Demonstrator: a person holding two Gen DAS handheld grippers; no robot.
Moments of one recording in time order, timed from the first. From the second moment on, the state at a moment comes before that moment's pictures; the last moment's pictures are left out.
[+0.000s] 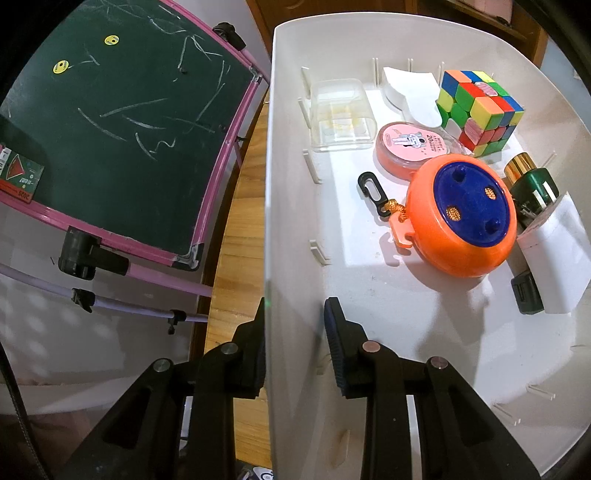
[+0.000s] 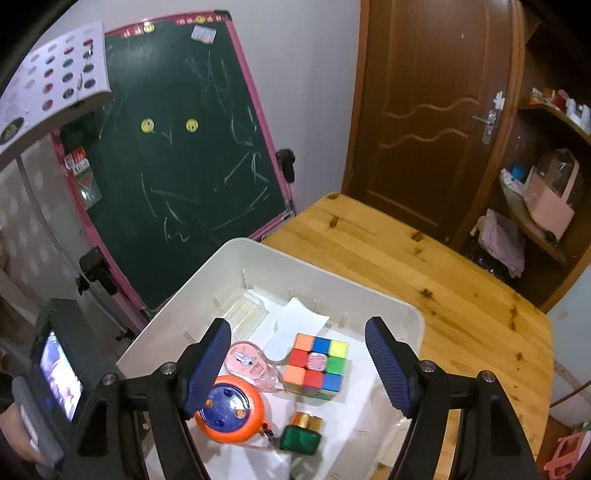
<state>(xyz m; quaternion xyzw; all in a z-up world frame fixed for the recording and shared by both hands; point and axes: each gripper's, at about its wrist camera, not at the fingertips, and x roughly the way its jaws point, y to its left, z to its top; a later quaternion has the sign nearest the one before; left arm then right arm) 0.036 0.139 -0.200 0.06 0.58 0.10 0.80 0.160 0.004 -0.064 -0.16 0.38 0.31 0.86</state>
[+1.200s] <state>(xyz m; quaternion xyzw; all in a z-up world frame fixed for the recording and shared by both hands) 0.037 0.141 -0.204 0.05 0.59 0.11 0.80 0.193 -0.130 -0.150 -0.30 0.40 0.41 0.76</state>
